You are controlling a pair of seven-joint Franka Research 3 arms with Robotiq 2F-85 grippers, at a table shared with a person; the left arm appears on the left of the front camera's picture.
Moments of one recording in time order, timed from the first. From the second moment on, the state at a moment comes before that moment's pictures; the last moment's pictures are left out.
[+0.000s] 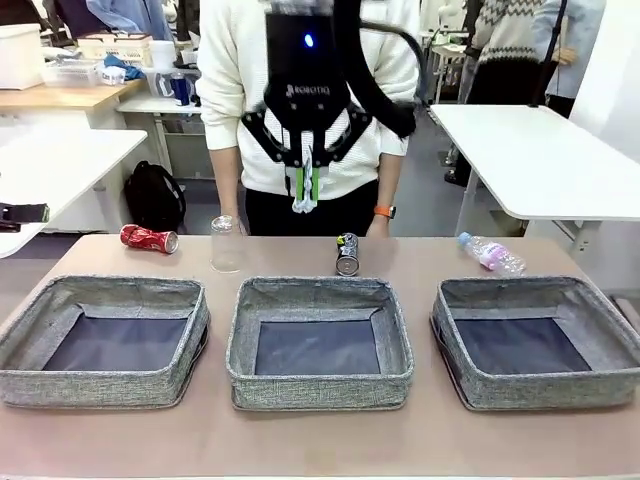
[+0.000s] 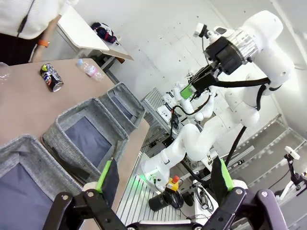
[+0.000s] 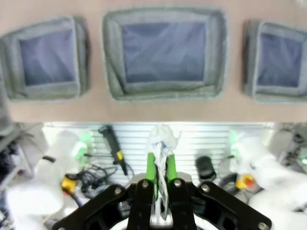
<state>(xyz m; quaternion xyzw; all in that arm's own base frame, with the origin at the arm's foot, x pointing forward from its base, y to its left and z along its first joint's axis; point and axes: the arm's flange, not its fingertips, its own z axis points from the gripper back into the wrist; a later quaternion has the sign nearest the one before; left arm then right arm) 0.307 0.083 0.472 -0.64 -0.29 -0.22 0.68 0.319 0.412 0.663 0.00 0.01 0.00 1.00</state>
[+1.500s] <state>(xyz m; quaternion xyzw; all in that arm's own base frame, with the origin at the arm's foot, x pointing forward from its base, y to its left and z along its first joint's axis) 0.307 0.083 0.473 -0.64 -0.29 -0.22 0.68 0.318 0.388 0.764 0.00 -0.02 -0.02 1.00</state>
